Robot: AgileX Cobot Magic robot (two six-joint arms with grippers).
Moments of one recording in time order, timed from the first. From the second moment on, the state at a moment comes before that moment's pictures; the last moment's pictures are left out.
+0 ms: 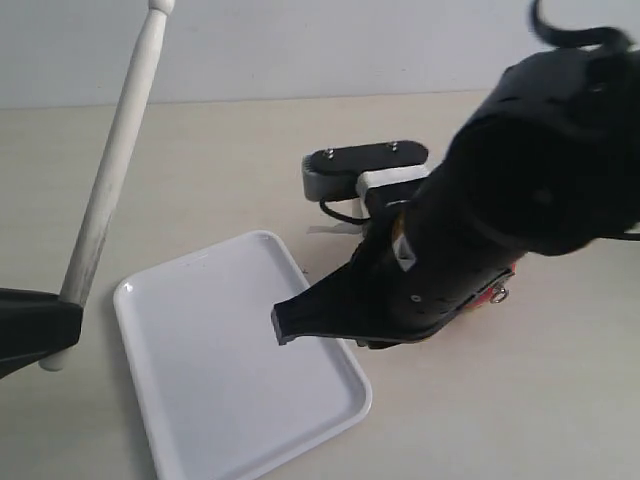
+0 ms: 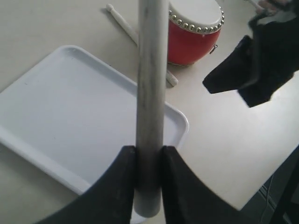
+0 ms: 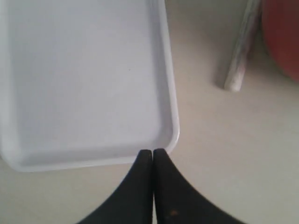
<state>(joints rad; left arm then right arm) -0.76 0.66 -0.48 -0.20 0.55 -0.11 0.92 1.54 -0.93 -0.06 0.72 0.62</state>
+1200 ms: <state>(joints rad) -0.76 0.66 -0.48 -0.19 0.55 -0.09 0.92 1.86 -0.99 -0.51 0.73 1.00</state>
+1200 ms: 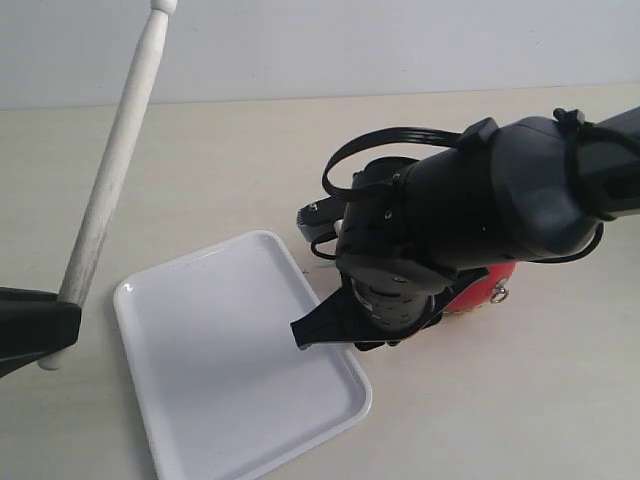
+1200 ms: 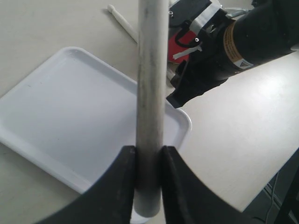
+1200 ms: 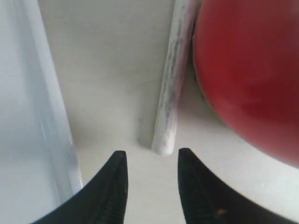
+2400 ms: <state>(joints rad) -0.76 0.66 -0.48 -0.19 0.55 -0.09 0.89 1.92 -0.99 -0.60 0.69 1.12</state>
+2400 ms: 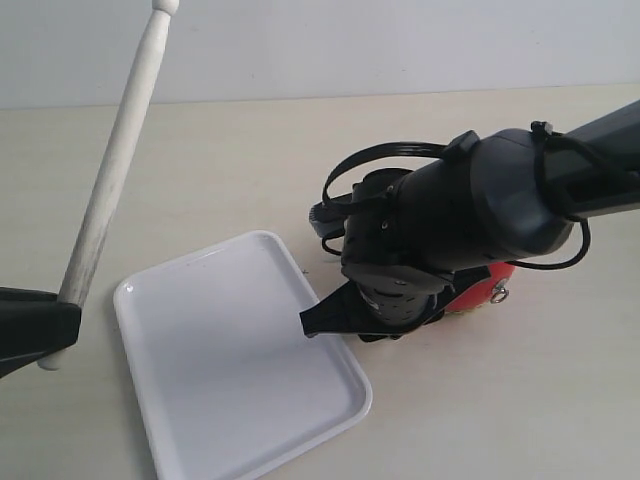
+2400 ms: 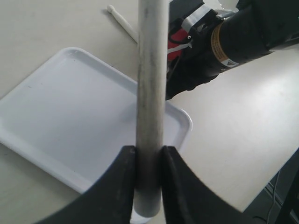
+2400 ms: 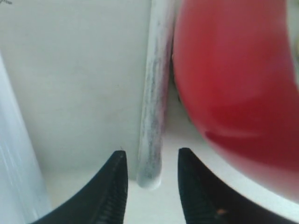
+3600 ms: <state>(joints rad) -0.76 0.66 -0.48 -0.19 0.55 -0.08 0.89 1.95 -0.99 -0.62 0.68 1.13</state>
